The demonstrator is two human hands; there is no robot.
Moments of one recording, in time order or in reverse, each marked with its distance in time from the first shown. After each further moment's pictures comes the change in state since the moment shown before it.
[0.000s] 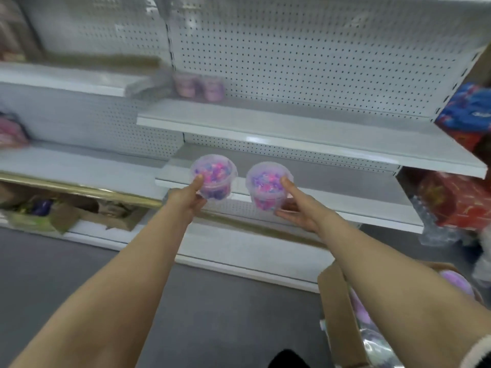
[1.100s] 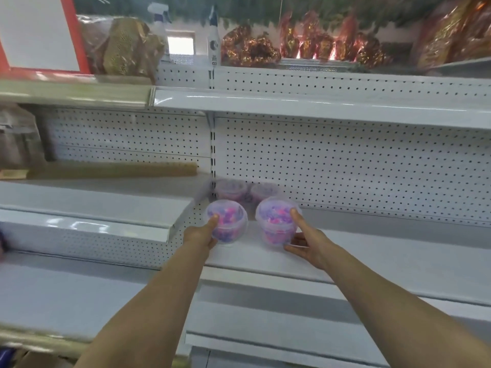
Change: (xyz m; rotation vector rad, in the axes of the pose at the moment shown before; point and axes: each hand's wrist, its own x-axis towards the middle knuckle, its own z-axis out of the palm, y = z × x) left_hand 0.385 0.268 -0.018 0.072 -0.011 0.073; right_hand 0.327 -0.207 0.236 0.019 0.142 -0.167
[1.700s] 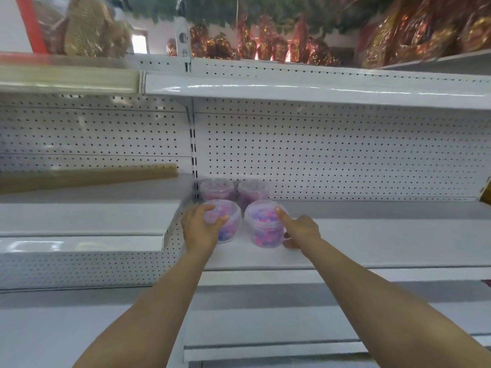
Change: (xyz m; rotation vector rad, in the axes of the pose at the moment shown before) left_hand 0.037 -0.013 0.005 0.475 -0.046 0.718; right_hand 0.009 0.012 0.041 -0.552 0.502 -0.076
